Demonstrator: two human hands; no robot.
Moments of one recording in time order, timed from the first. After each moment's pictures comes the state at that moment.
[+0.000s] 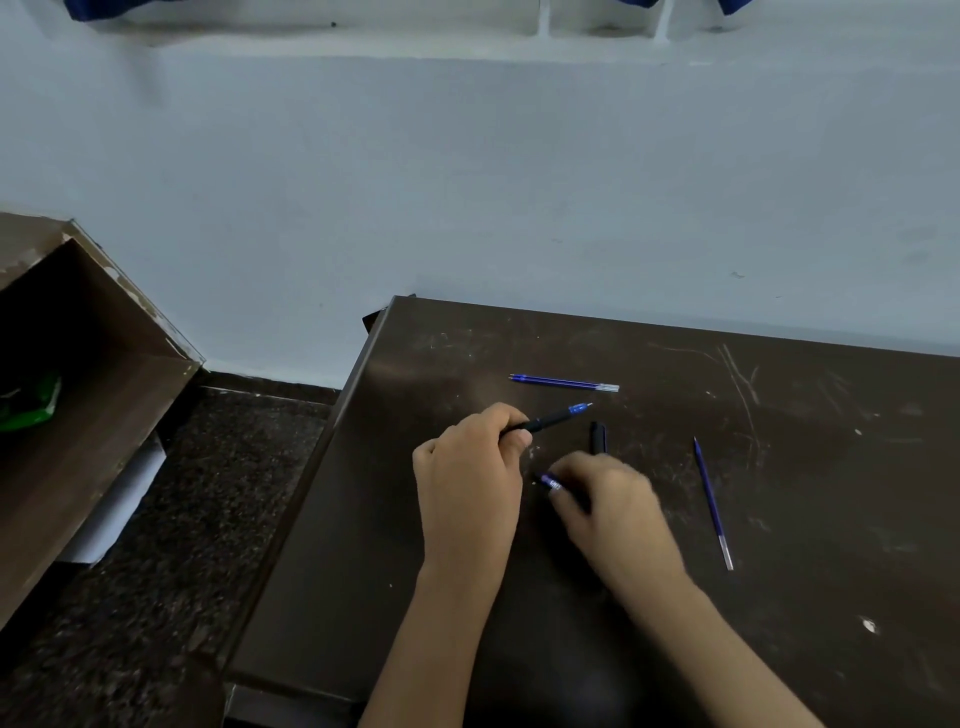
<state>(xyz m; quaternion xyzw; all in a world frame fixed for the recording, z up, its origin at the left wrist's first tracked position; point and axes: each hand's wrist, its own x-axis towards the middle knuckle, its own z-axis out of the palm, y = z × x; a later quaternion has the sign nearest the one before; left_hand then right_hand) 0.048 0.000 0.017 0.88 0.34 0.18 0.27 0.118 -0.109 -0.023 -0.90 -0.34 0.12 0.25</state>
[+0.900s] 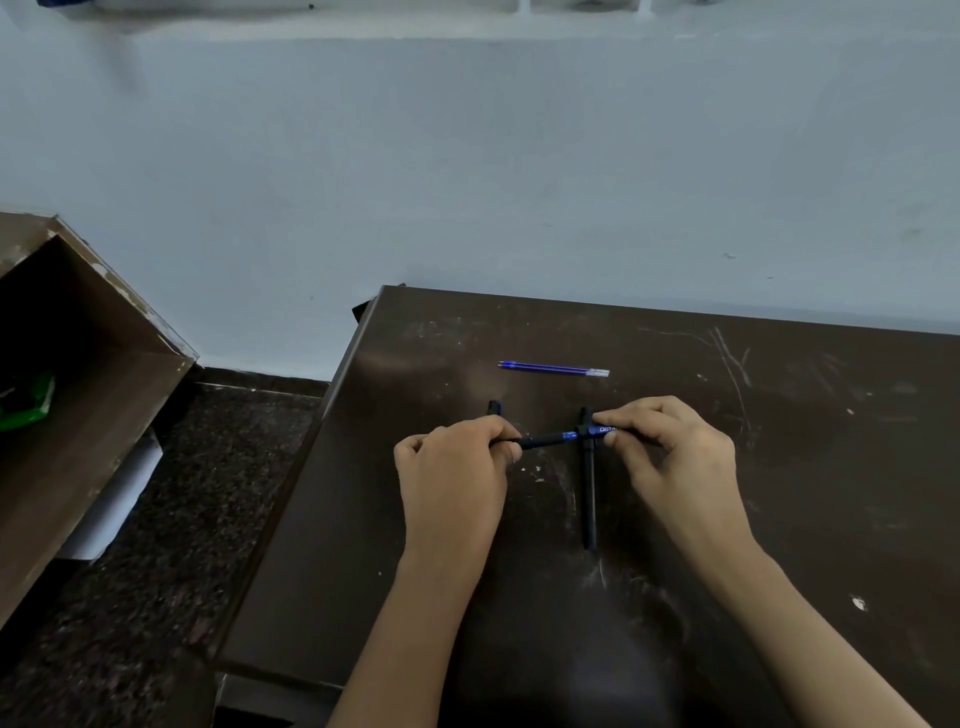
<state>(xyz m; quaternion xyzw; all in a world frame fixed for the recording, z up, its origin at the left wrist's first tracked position) 0.042 0.003 0.011 0.91 0.33 0.10 0.23 0.155 -0.141 -0.017 -0.84 -0.33 -0.06 0.42</state>
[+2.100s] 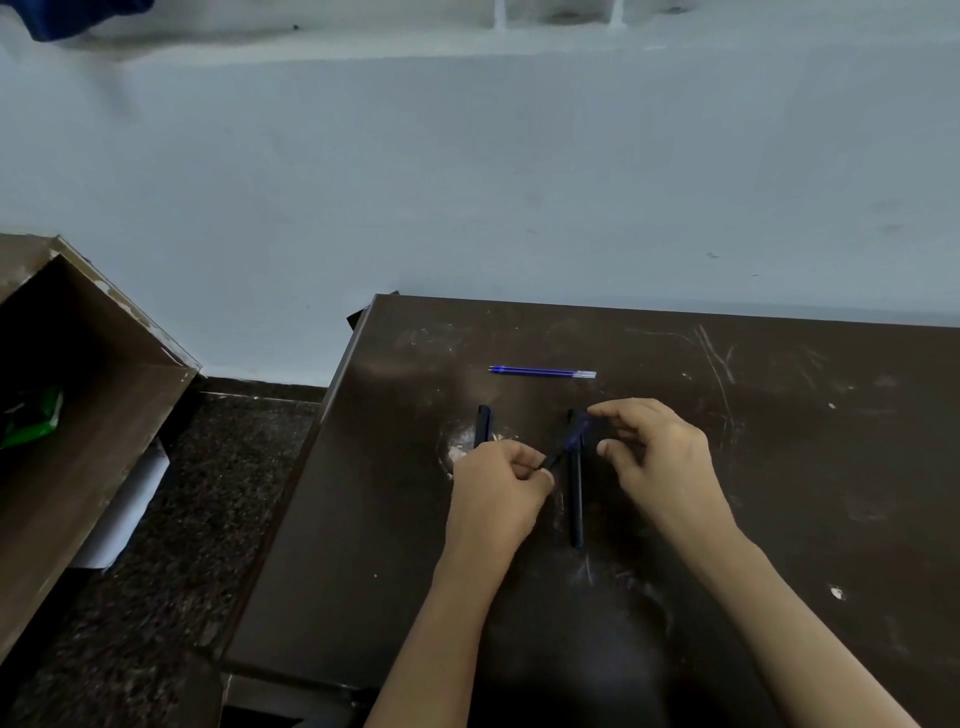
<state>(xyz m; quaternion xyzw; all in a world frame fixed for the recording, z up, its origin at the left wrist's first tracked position) 0.061 -0.025 0.005 0.78 0.39 0.00 0.50 0.164 -0.146 -0.012 -0.87 -0.32 0.02 0.38</state>
